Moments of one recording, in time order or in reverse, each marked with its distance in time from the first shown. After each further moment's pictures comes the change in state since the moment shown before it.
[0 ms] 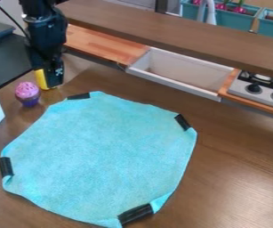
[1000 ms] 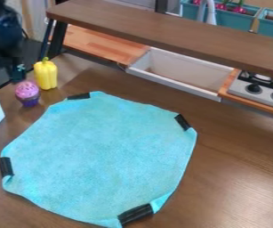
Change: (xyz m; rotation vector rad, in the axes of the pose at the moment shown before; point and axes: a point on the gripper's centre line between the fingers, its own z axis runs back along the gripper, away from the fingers) arm -0.052 0.057 -0.014 0.005 -0.016 0.186
